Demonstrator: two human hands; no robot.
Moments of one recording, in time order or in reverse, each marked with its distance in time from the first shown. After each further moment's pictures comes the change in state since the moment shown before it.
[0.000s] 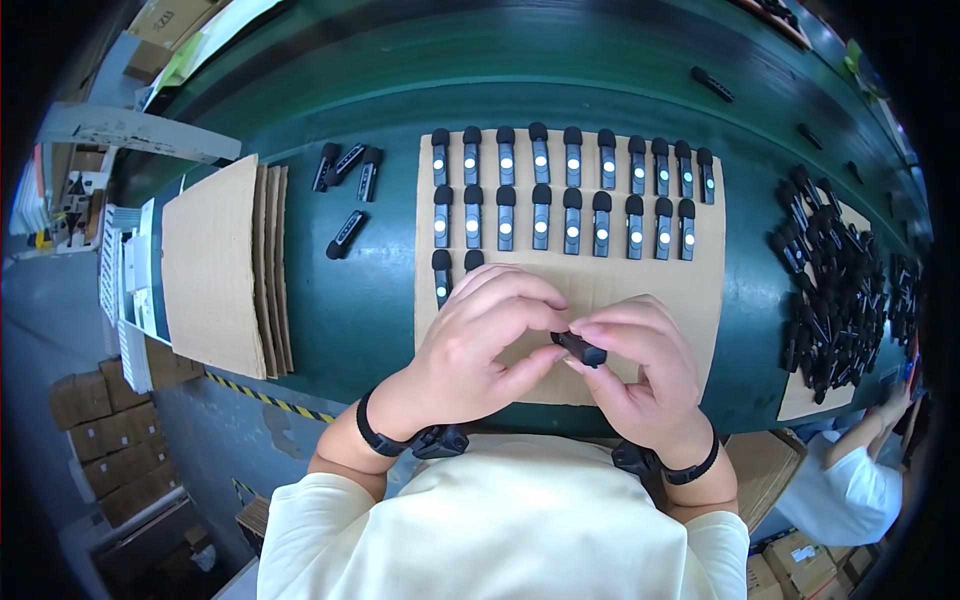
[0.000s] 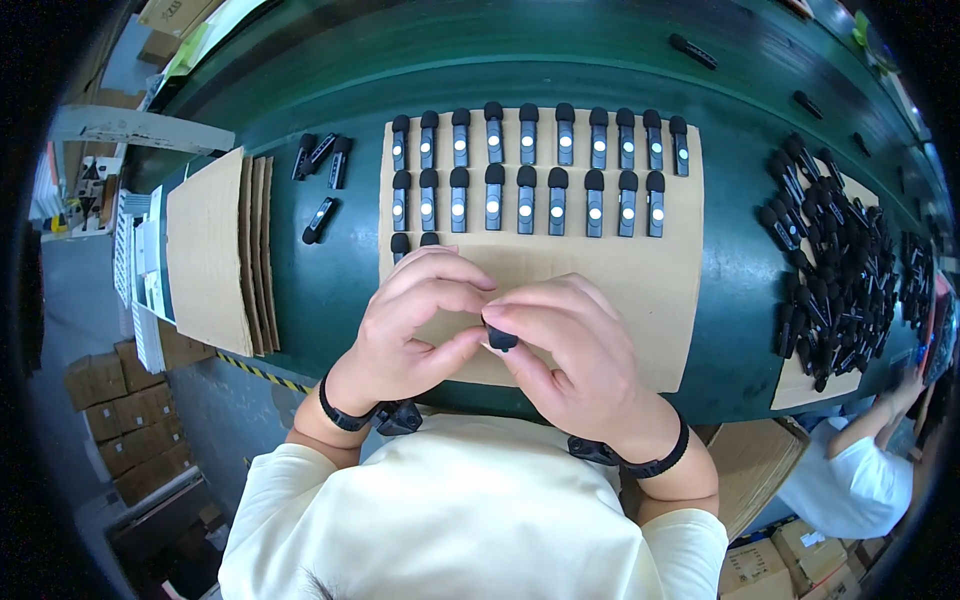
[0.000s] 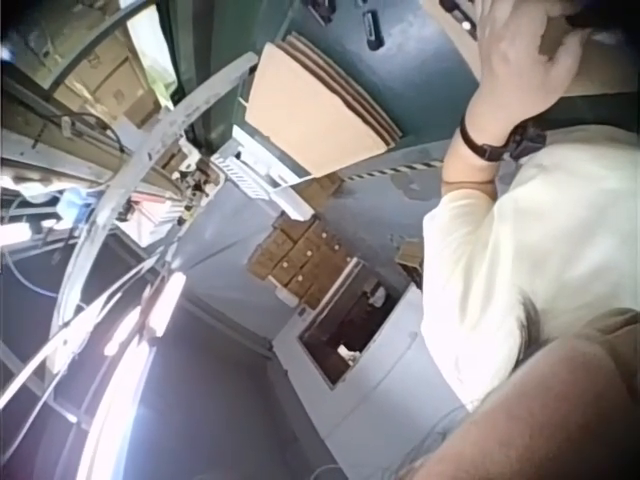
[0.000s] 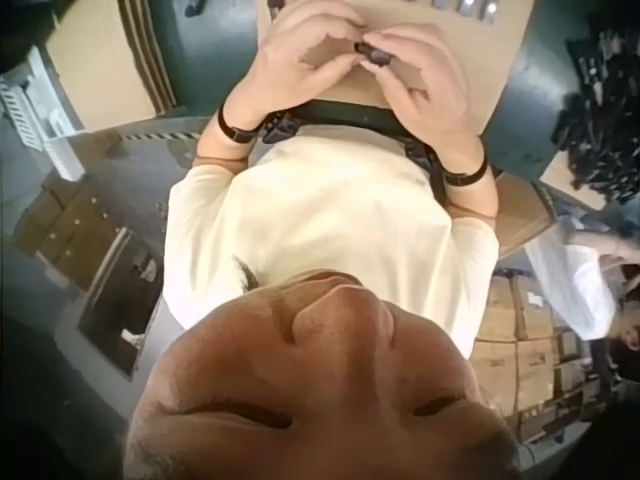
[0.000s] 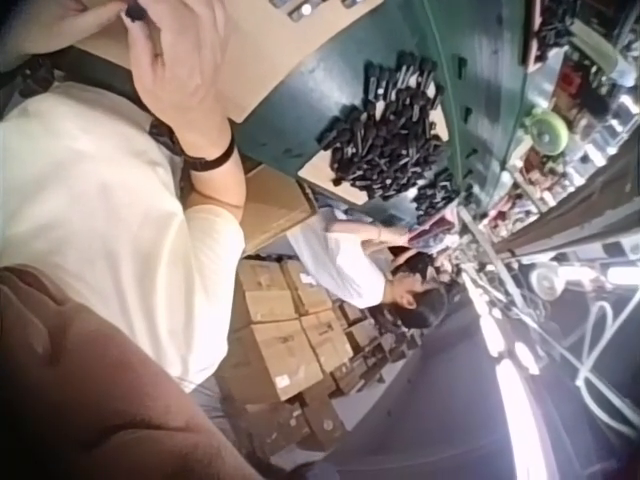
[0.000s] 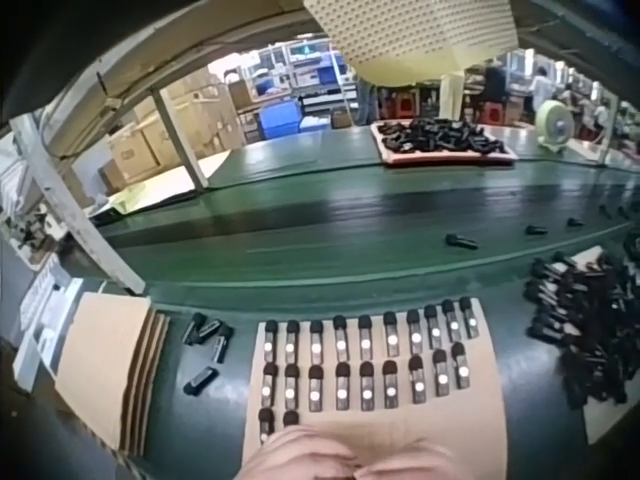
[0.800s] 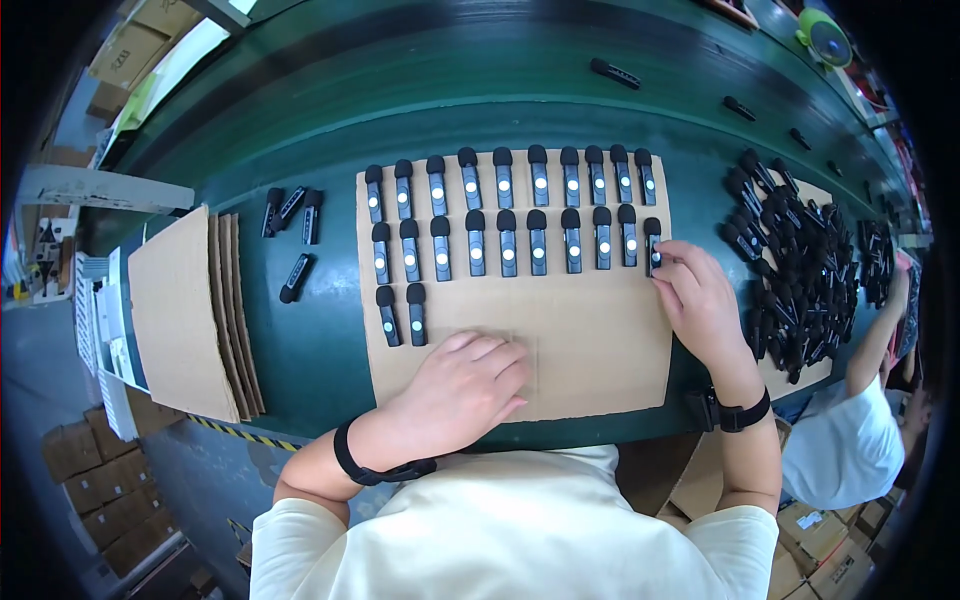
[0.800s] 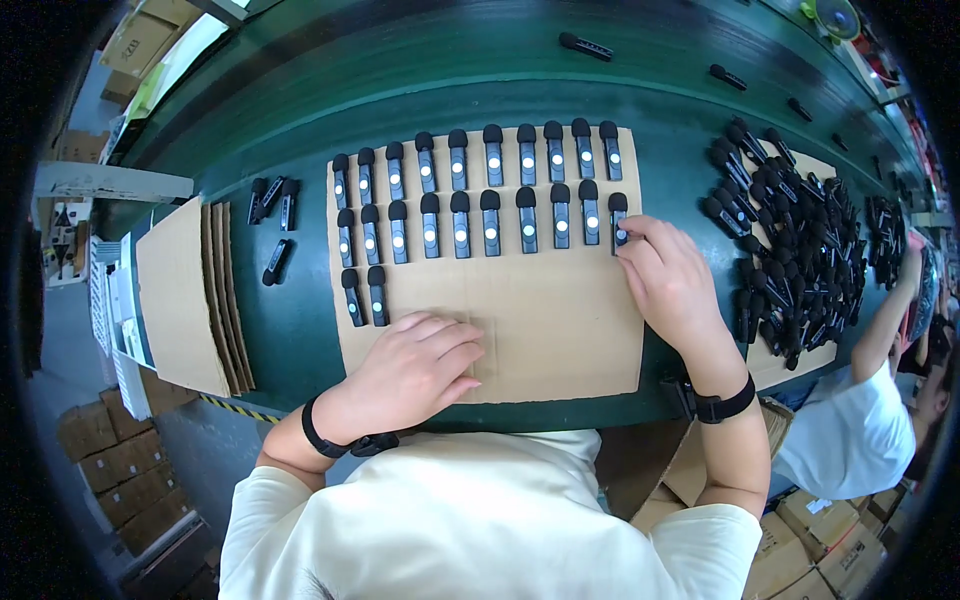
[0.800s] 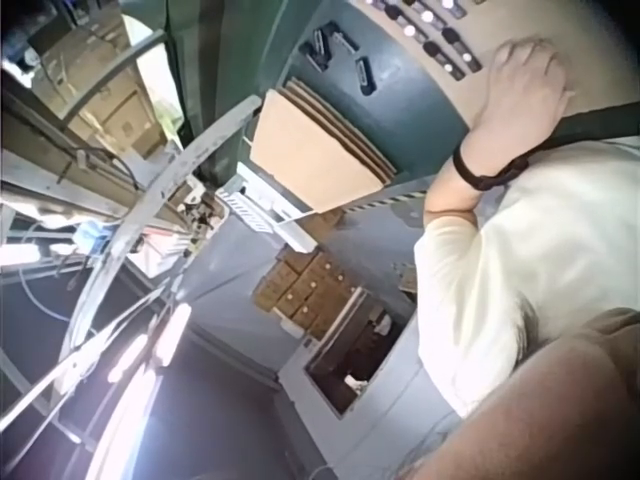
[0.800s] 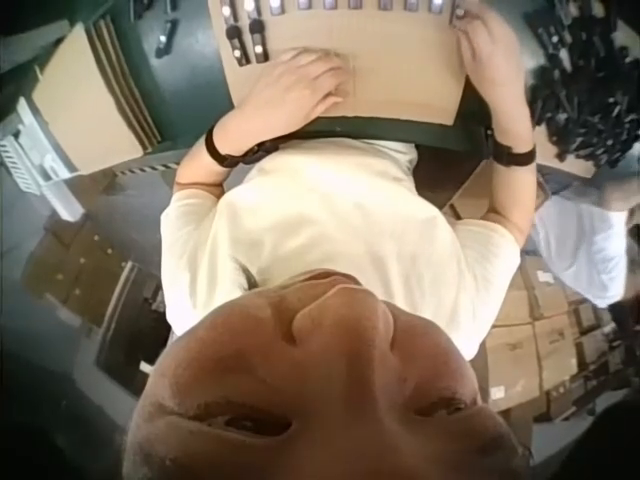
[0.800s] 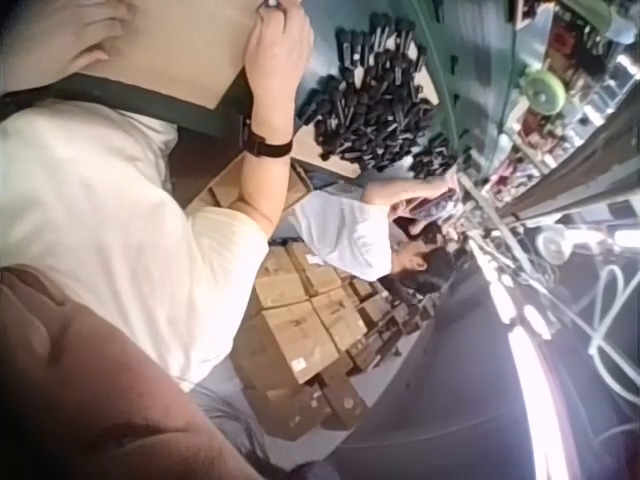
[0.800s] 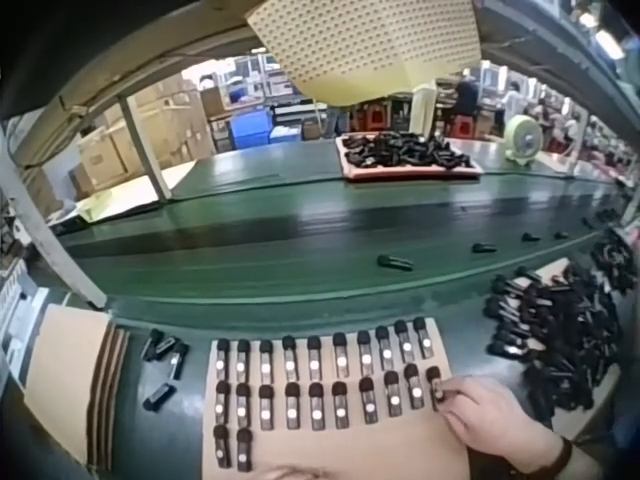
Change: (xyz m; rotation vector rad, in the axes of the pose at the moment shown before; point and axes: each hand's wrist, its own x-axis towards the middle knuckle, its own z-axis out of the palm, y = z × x) left_hand -0.008 0.001 0.029 0.356 -0.501 -0.026; right_hand -0.020 0.078 -0.112 -0.817 -0.219 0.066
